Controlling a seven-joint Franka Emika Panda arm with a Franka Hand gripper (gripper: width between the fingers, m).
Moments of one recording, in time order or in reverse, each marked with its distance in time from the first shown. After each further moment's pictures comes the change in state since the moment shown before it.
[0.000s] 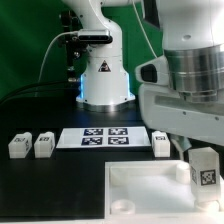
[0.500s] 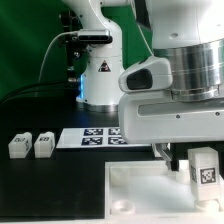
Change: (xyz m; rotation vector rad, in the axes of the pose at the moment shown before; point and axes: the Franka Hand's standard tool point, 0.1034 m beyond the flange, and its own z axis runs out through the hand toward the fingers) arm 0.004 0.006 0.001 -0.001 0.014 -0.460
